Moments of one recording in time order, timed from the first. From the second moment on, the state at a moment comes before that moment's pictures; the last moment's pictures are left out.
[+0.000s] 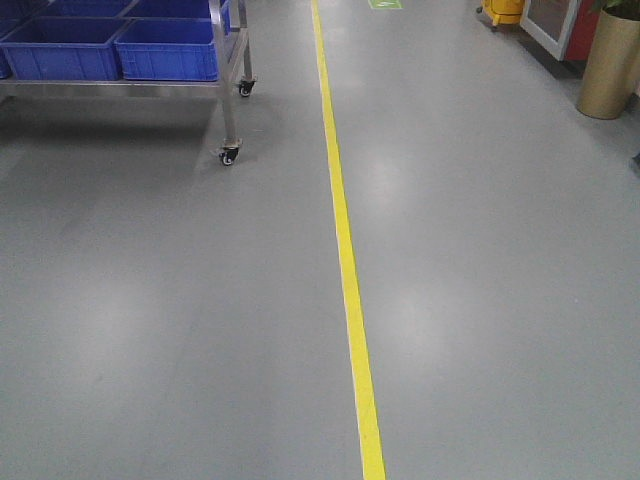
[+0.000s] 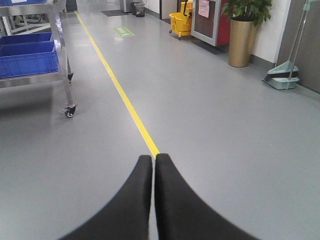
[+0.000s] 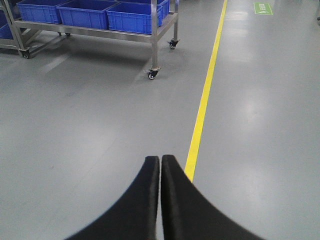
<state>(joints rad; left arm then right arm) -0.08 0.27 -0.37 -0.54 0.44 0.47 0.30 0.30 -0.46 -0.08 0.54 0.05</state>
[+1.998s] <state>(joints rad) -0.08 0.27 -0.37 -0.54 0.44 0.47 0.30 0.30 -0.46 -0.08 0.54 0.05</state>
